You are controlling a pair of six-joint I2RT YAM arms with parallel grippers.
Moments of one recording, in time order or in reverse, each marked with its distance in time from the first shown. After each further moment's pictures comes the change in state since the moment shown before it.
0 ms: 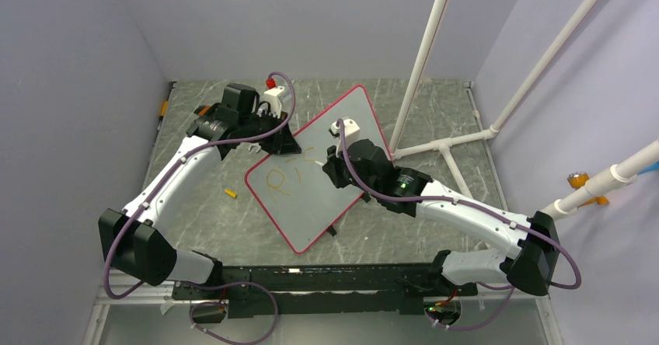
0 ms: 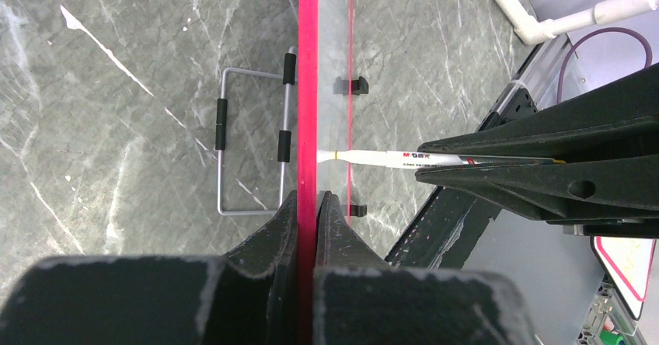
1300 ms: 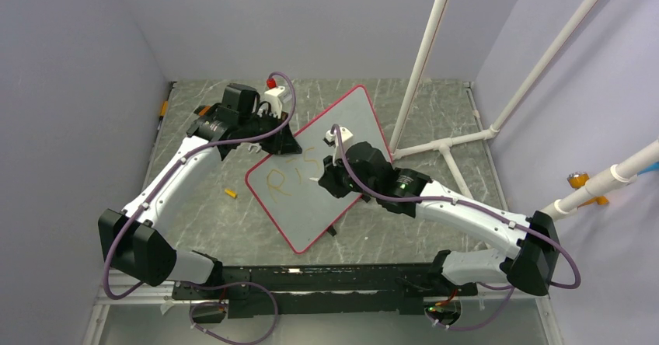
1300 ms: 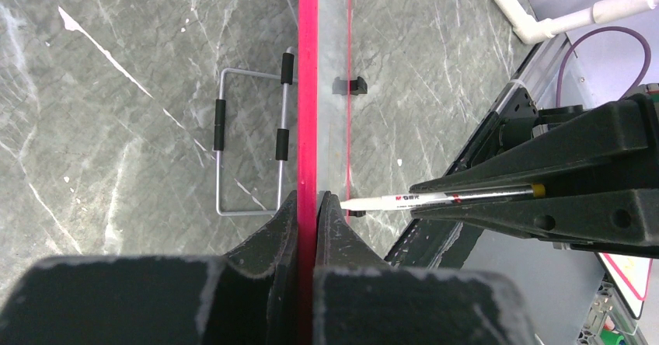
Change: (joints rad) left arm -0.004 -0.001 0.000 0.001 0.000 -0.001; right arm 0.000 -0.003 -0.017 -0.061 -0.166 0.013
